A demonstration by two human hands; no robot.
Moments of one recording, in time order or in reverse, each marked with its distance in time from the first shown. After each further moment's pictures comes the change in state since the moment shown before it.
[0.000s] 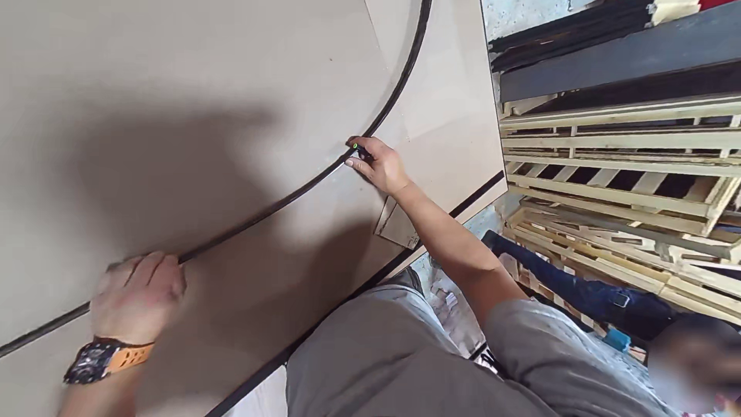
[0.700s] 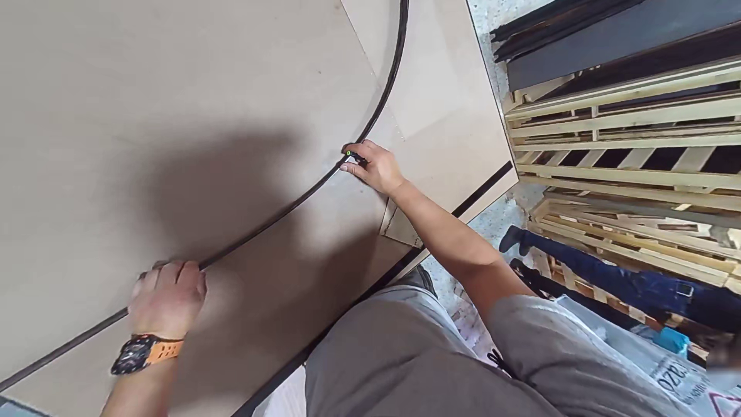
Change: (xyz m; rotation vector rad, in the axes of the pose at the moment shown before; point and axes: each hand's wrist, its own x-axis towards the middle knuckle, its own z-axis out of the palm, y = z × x) left_hand 0.008 0.002 -0.002 0.097 -0.047 -0.044; right_hand 0.000 0.003 0.006 -0.047 0.022 0.005
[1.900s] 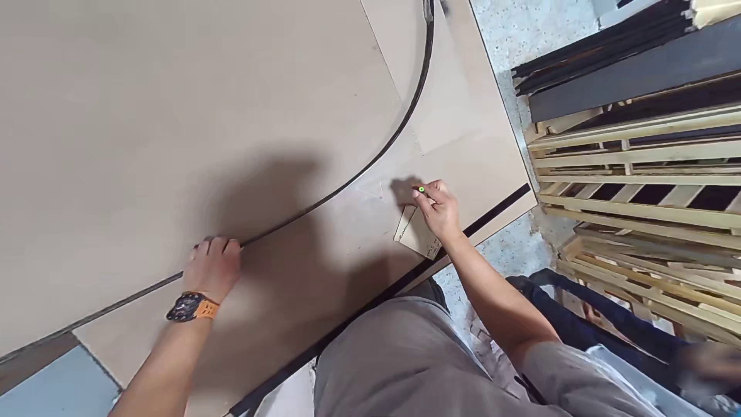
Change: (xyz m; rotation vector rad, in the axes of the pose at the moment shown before) left_hand 0.011 0.016 -0.017 0.024 -0.167 -0.092; right_hand -0.113 -0.008 -0.060 0.185 0.285 0.176
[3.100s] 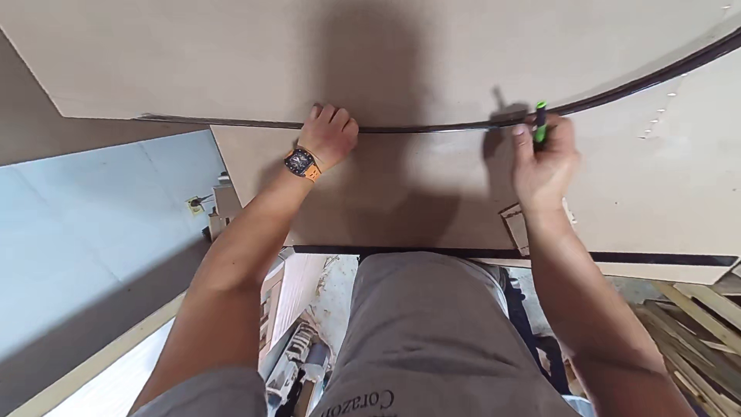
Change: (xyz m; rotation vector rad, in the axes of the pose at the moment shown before) left_hand -0.003 -0.010 0.010 0.079 0.163 0.141; right_hand 0.031 -0.079 0.116 -0.067 -0.347 -0.006
